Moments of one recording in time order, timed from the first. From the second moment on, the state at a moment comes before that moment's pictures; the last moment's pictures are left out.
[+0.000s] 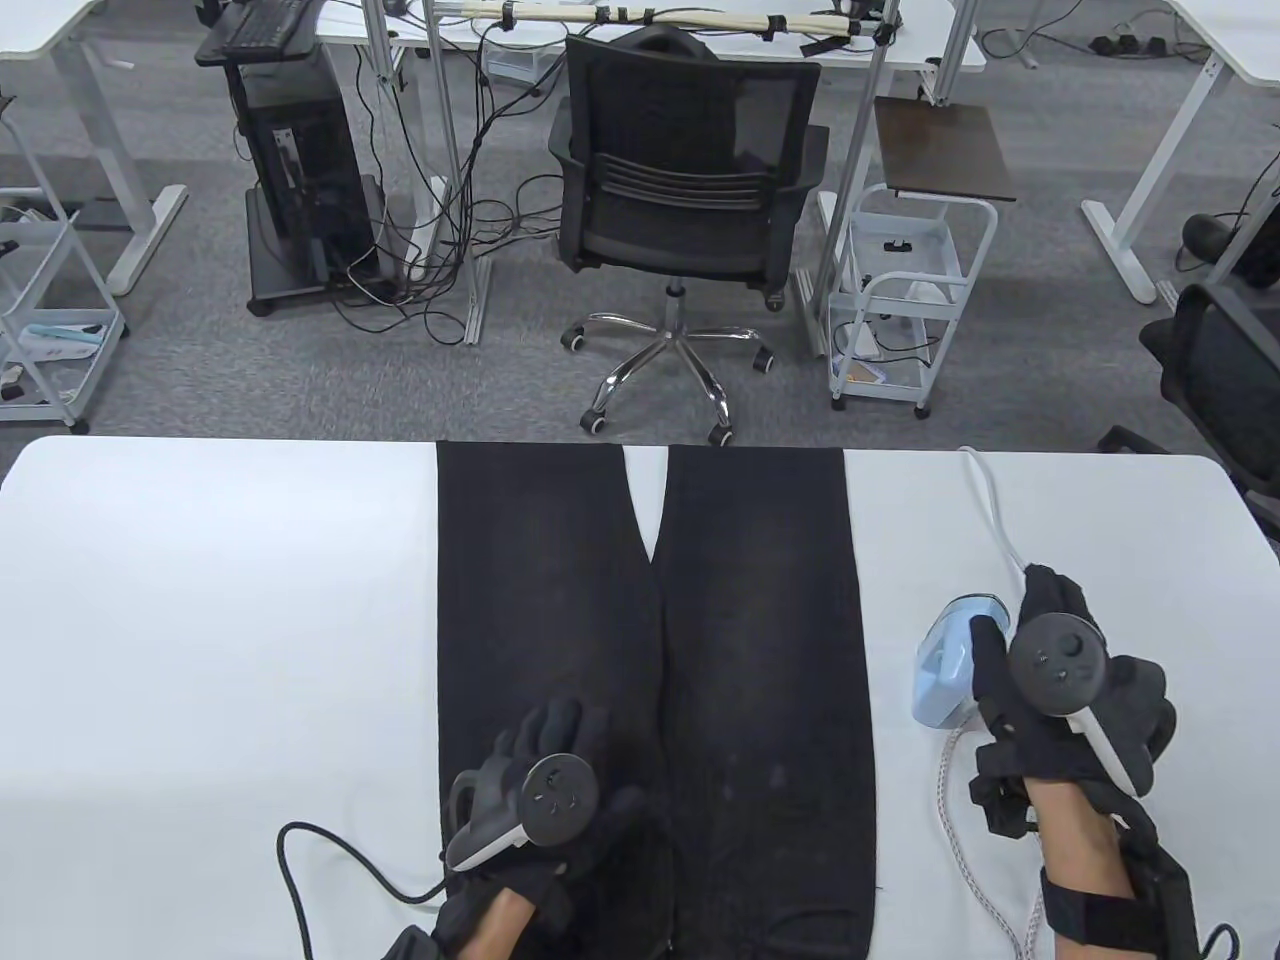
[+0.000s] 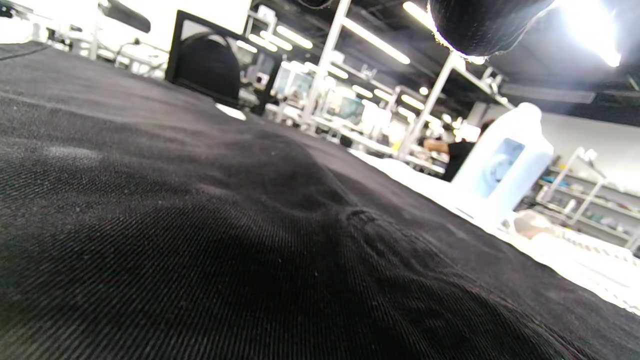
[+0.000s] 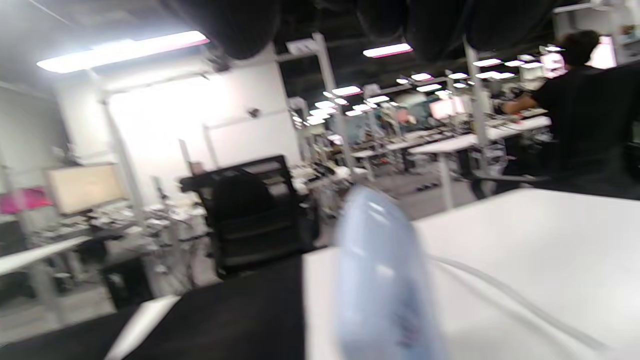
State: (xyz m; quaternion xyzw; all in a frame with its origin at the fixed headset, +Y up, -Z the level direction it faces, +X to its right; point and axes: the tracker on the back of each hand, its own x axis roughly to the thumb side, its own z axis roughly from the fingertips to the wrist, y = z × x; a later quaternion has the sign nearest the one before) left_hand -0.113 -0.763 -0.315 -0.03 -0.20 0.16 0.97; right_hand 0.318 -0.635 -0.360 -0.14 -0.10 0.98 0.13
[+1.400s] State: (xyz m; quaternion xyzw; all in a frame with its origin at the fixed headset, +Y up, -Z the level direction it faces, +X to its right) left_hand -0.107 -0.765 -0.314 -0.06 -0.21 0.17 0.96; right_hand 0.443 -0.694 -0.349 -0.34 0.01 0.93 0.13
